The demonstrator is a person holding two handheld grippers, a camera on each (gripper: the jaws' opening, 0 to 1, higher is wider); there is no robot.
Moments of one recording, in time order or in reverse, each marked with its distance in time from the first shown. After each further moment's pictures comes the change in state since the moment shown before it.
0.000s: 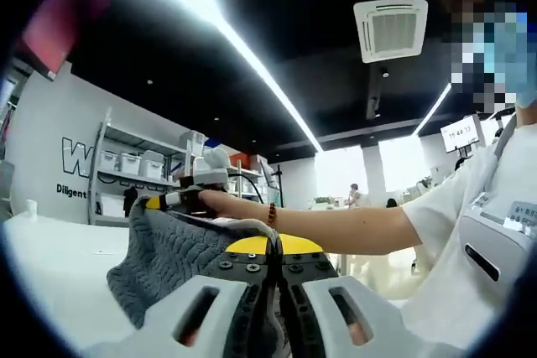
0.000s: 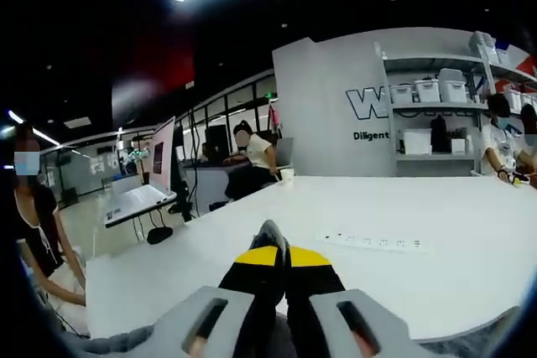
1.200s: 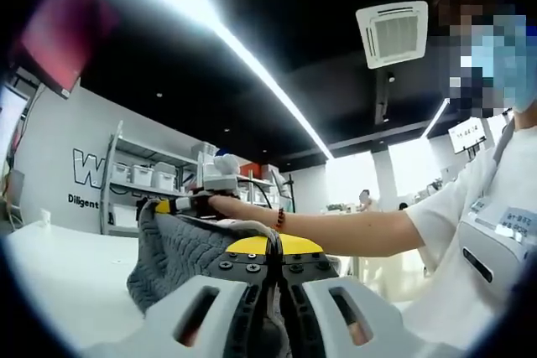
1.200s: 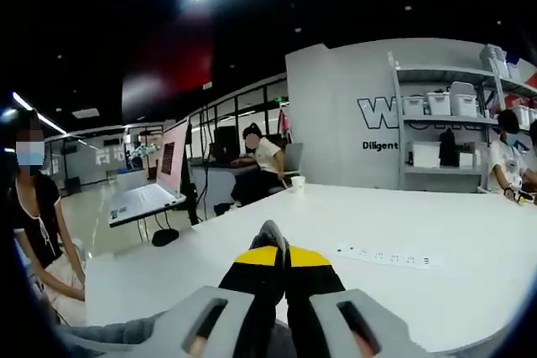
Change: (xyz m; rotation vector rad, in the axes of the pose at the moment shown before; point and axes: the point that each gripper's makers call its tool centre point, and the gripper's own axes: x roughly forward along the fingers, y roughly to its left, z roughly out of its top) left arm -0.029 0.014 0.021 0.037 -0.048 0.070; right arm 0.022 0.022 0.026 -0.068 -0.023 0.026
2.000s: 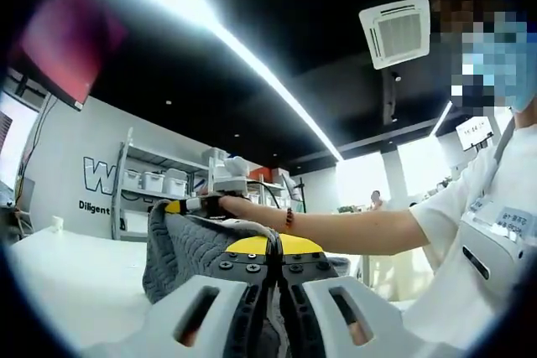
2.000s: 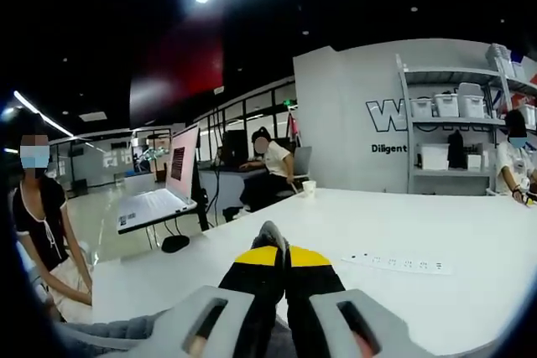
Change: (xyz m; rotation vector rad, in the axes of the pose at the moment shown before) left arm -0.019 0.011 0.008 0.021 -0.019 0.050; right arm 0.008 0.021 0.008 0.005 -0.014 0.042
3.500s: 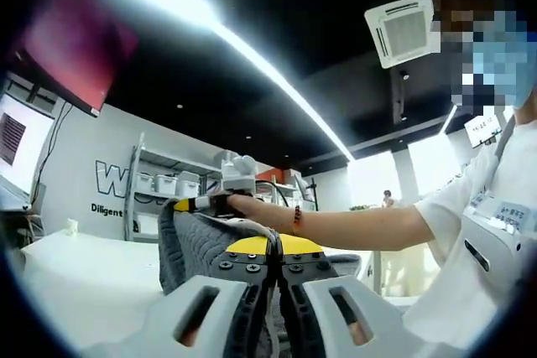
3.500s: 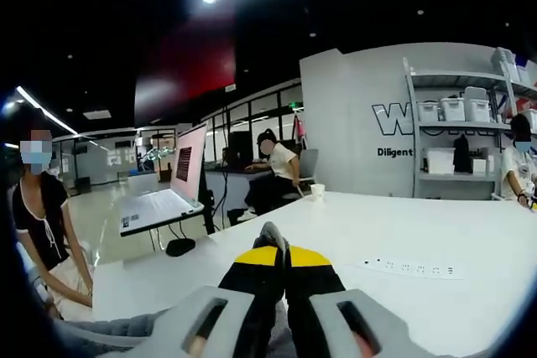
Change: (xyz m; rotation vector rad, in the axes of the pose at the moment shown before) left arm -0.026 0.019 0.003 0.019 -0.010 0.066; right arm 0.021 0.023 0.002 -0.012 -0.011 0.024
